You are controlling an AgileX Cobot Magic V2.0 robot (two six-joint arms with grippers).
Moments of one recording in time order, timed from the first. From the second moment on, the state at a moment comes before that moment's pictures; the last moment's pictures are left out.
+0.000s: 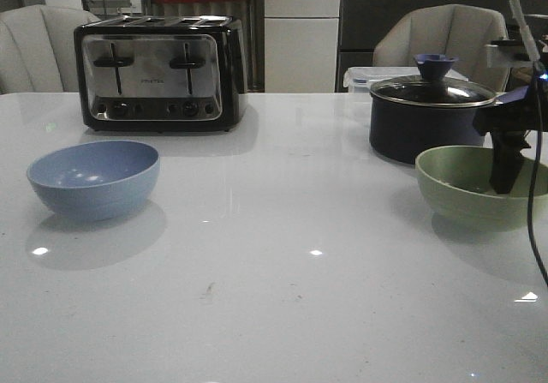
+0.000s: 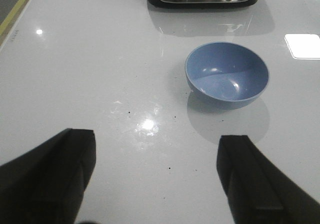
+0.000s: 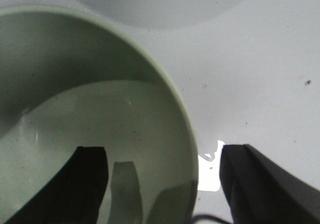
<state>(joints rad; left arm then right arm) -0.06 0.49 -0.59 0.04 0.70 -0.03 0.00 1.88 -1.27 0.02 0.71 0.03</state>
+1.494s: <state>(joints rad) -0.06 0.49 -0.59 0.04 0.69 -0.03 0.50 1.89 -1.34 0.19 0.66 0.03</state>
